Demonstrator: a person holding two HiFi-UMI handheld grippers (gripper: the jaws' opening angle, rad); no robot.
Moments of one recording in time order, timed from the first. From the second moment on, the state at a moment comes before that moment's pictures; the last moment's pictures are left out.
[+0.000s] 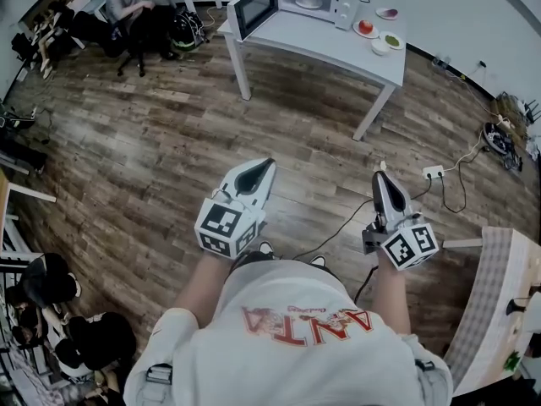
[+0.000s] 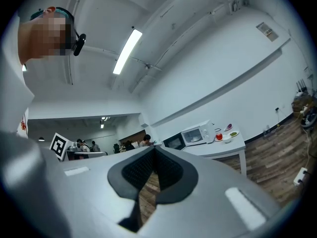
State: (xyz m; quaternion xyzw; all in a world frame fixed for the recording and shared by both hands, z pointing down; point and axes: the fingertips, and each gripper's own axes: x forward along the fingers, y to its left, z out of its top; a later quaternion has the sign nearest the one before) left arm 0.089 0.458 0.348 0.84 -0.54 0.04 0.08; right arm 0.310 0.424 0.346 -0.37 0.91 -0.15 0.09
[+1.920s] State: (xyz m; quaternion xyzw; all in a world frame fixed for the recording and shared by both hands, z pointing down) left arm 0.019 0.126 0.362 0.80 -0.58 0.04 0.11; right arm 0.201 0.054 0.377 -0.25 0.95 -0.20 0.02
